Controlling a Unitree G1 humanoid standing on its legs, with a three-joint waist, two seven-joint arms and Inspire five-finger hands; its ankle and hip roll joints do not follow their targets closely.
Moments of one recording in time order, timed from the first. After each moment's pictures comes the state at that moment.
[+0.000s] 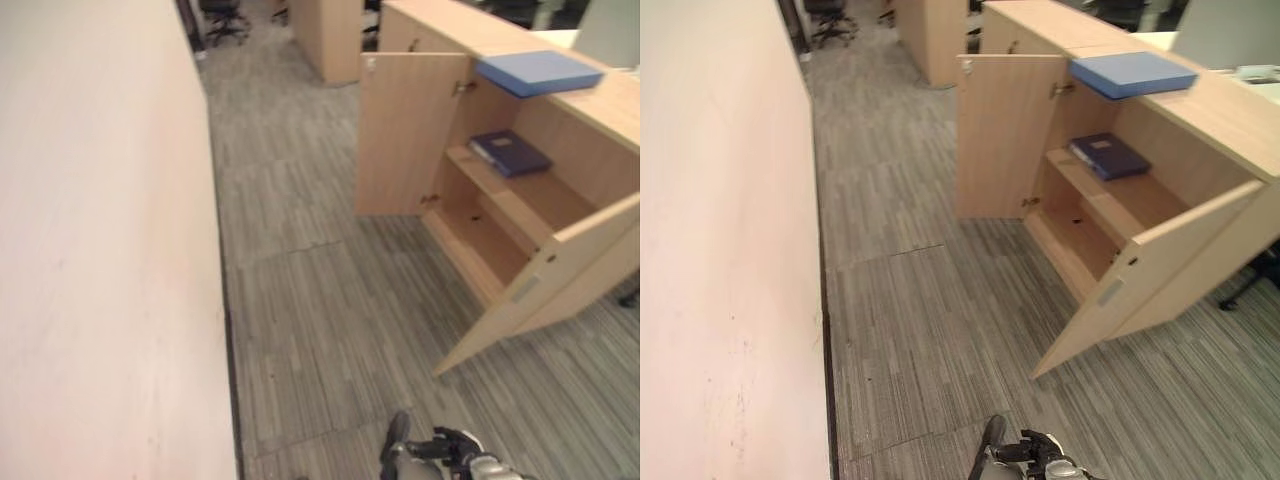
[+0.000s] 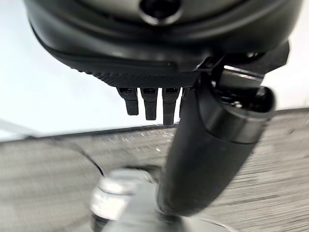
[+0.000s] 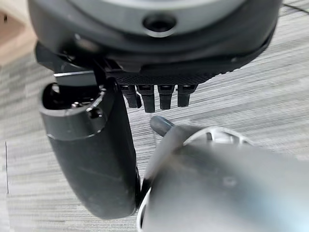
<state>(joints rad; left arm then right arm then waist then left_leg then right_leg) 0.10 0.23 0.00 1.33 -0.23 -0.05 0.03 -0.16 -0.22 0.15 1.30 0.10 0.01 0.01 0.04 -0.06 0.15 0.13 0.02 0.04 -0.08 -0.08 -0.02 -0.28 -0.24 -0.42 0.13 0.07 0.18</state>
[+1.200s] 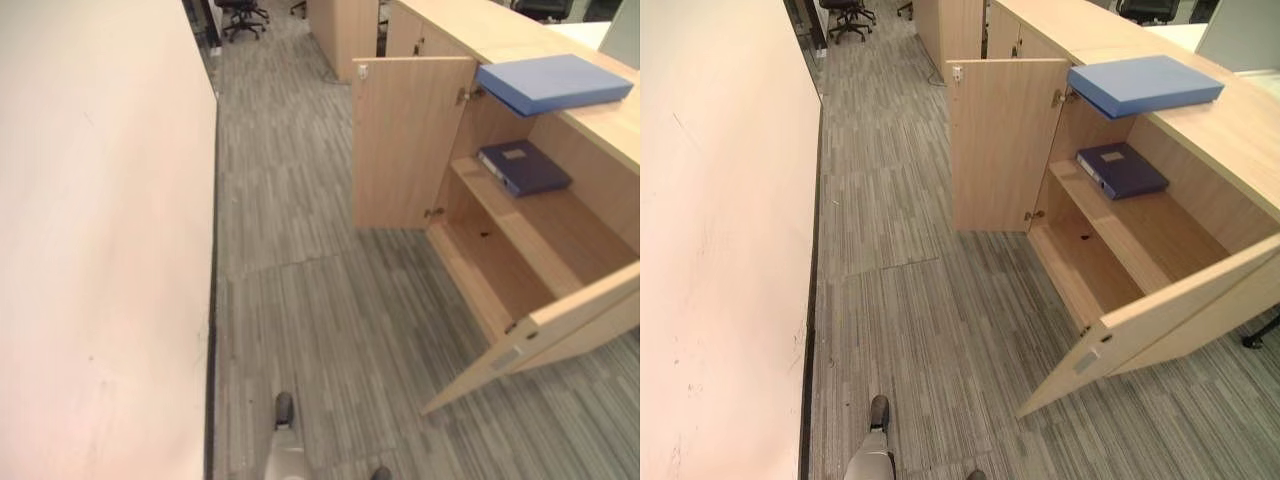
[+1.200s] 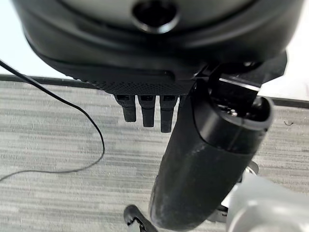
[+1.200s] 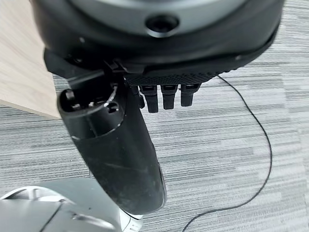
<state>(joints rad) 0.12 0.13 0.04 1.38 -0.30 -0.03 0.05 0.04 -0.29 0.20 1.43 0.08 0.06 0.01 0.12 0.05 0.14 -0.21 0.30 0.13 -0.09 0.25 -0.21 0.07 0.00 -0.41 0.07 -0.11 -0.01</state>
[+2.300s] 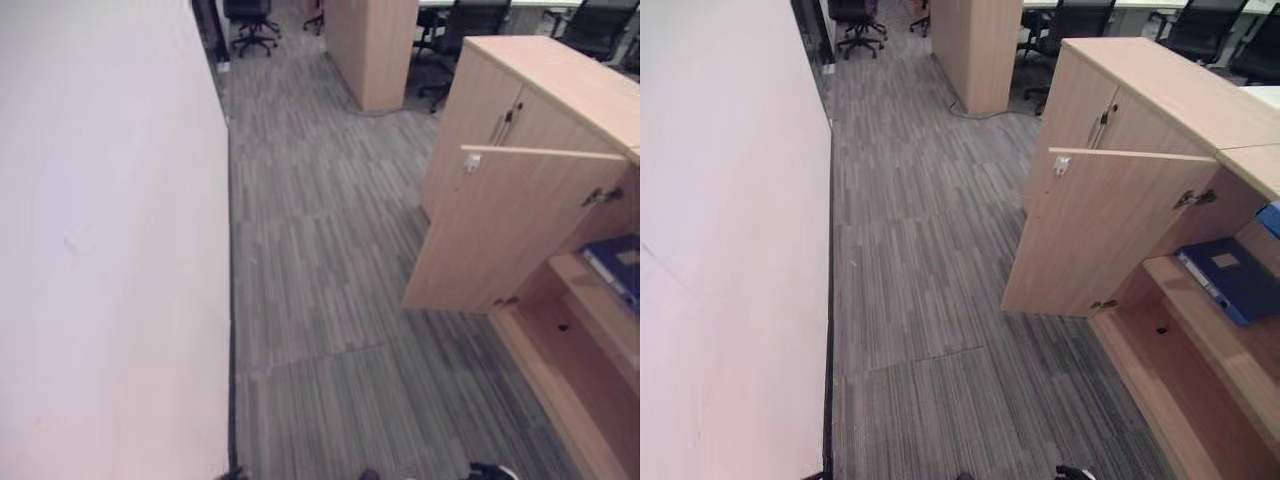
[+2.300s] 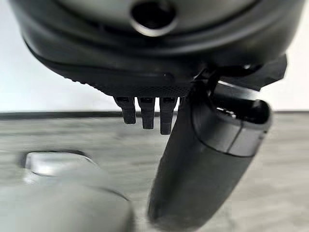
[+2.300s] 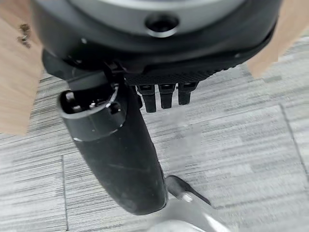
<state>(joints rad) 0.02 0.23 0.01 1.29 -0.23 -0.05 0.06 -0.01 -0.26 0.18 1.32 0.24 0.05 0.01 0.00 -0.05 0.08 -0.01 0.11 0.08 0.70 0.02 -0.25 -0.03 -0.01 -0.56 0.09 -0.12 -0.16</state>
